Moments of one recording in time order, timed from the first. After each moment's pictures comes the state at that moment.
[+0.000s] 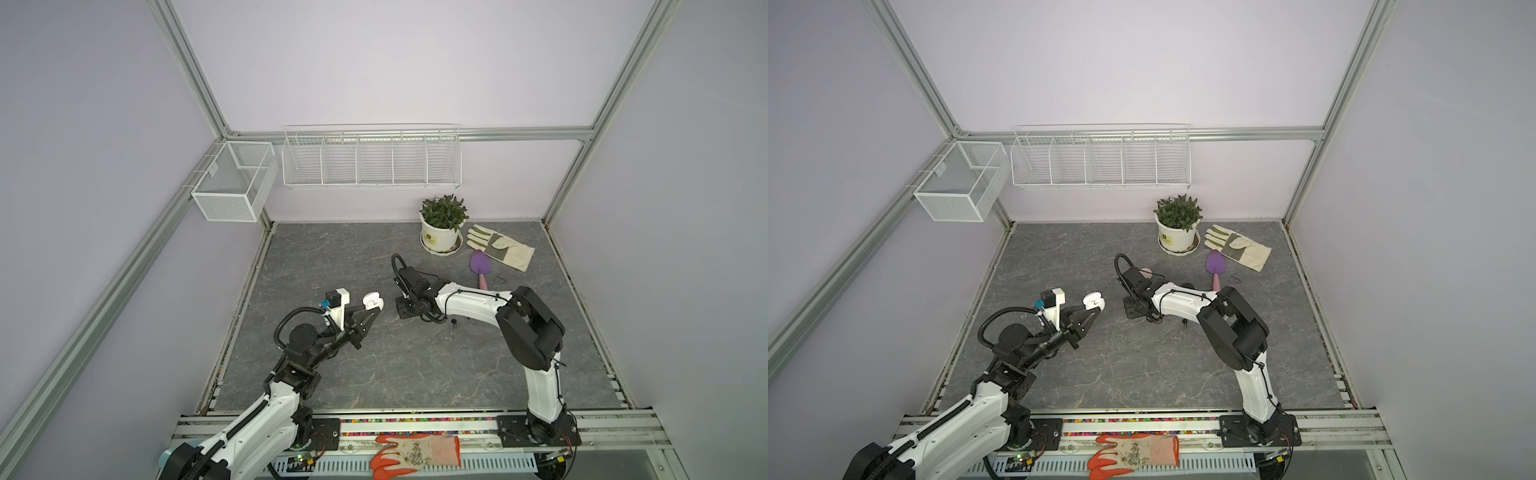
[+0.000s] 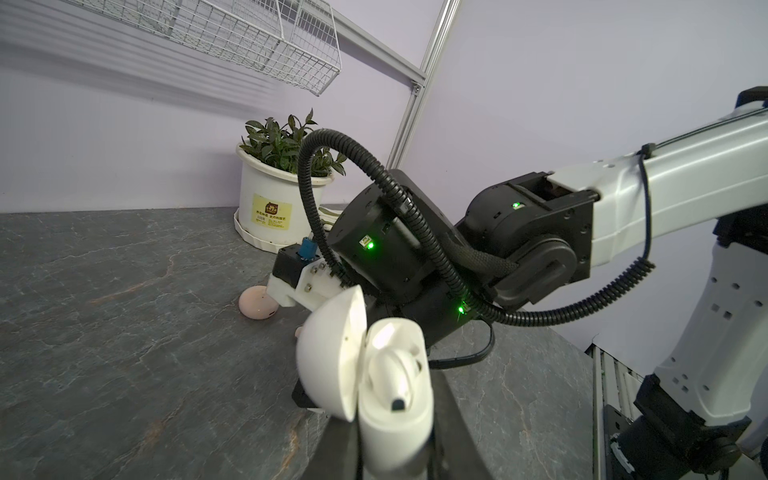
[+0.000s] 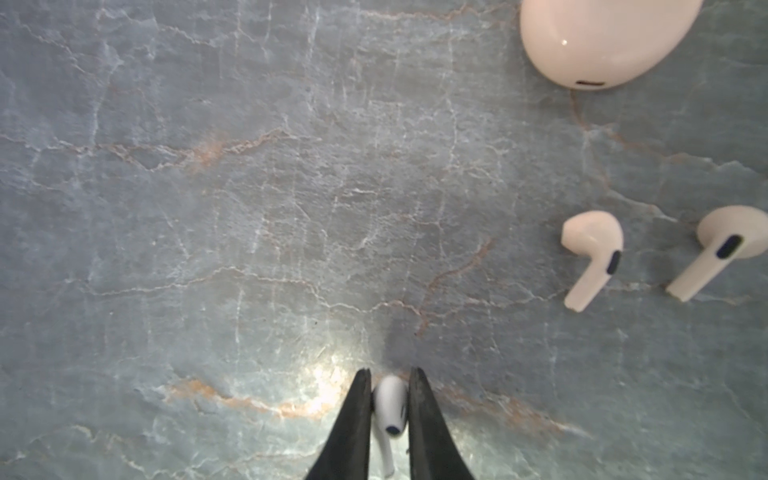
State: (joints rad) left arm -0.47 0.81 0.17 0.71 0.48 -0.39; right arm 0.82 2.02 1.37 -0.43 0.08 0.48
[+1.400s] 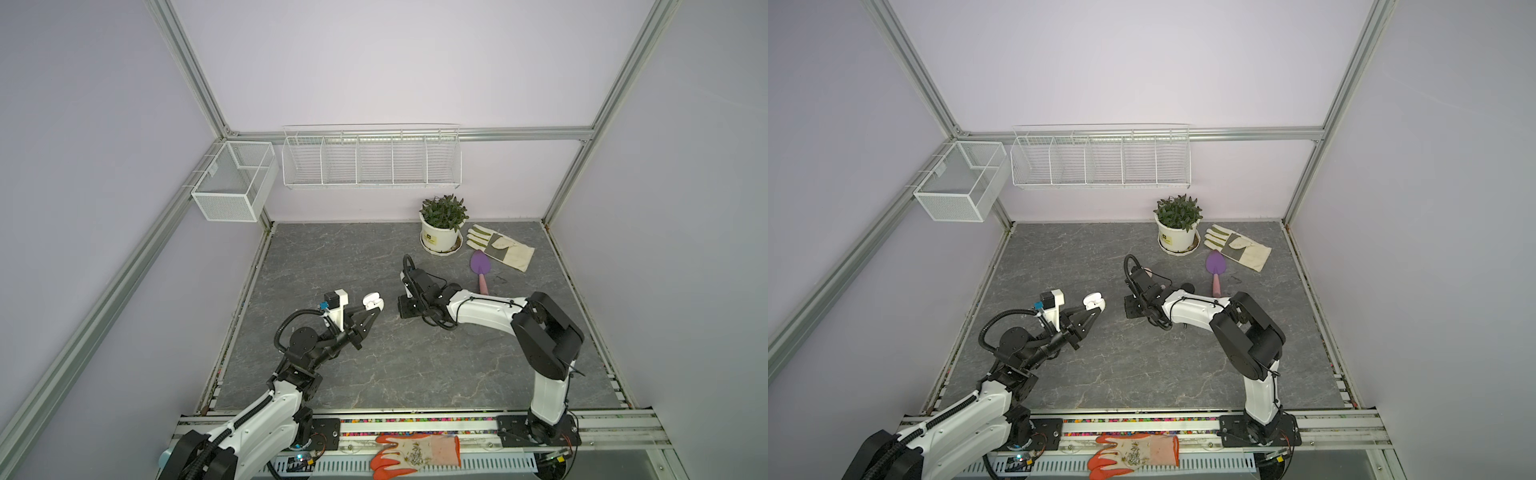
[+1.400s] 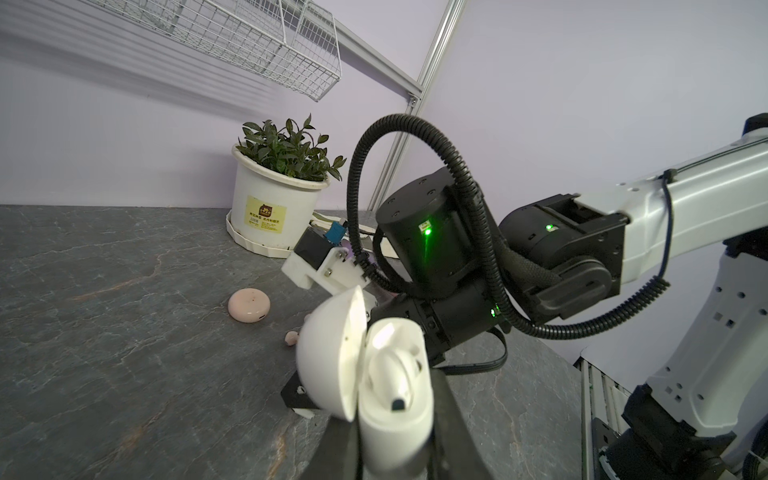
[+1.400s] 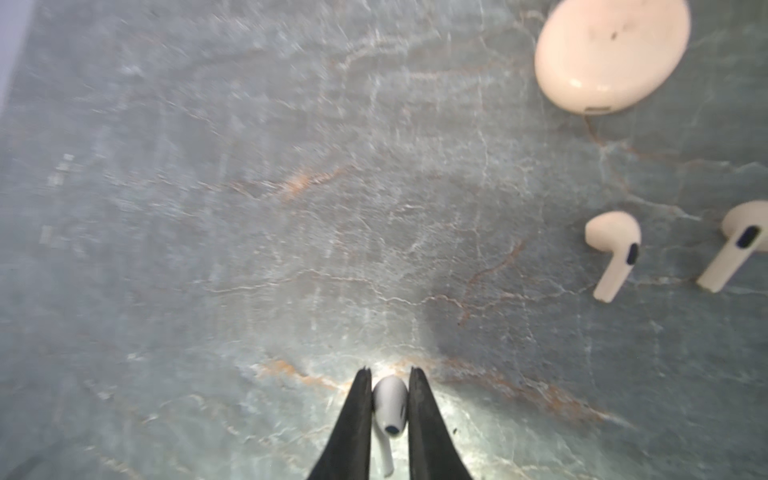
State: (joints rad) left arm -0.47 0.88 0.13 0.86 0.49 -0.44; right arm 0.81 1.88 1.20 -0.19 -0.01 0.55
